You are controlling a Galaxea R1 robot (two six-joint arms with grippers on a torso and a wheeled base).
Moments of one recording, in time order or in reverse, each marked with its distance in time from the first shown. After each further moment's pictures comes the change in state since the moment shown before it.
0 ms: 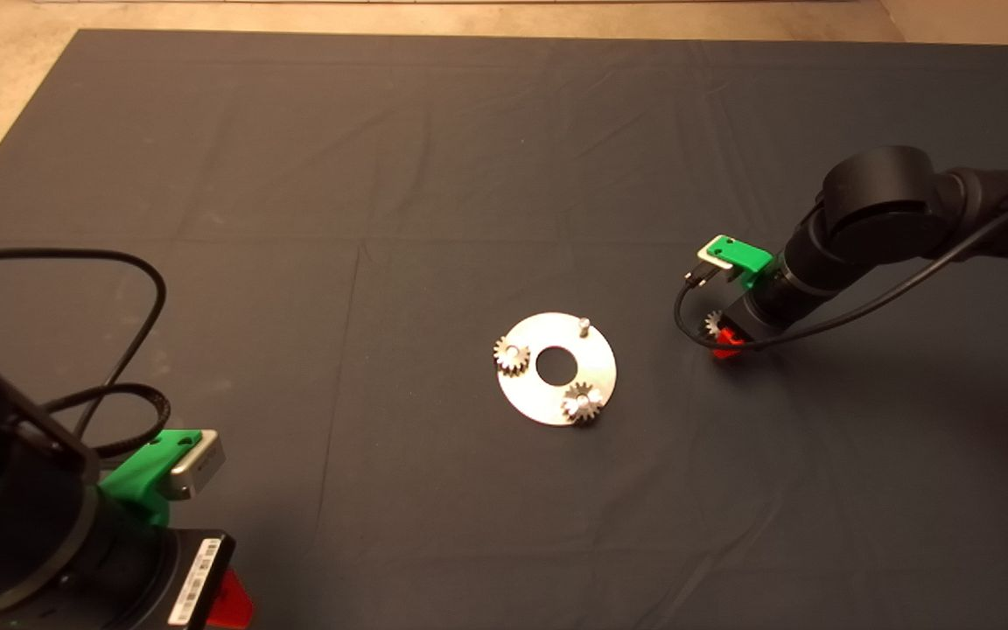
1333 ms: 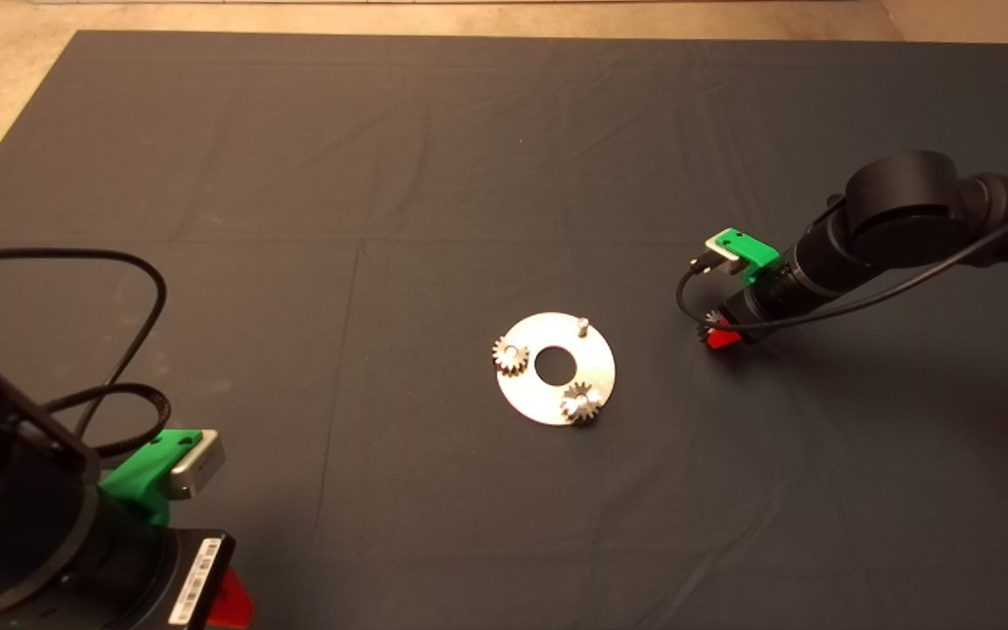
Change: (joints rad) left arm 0.000 0.000 0.000 0.000 0.000 0.000; right arm -0.008 -0.051 0.001 -0.004 0.156 0.081
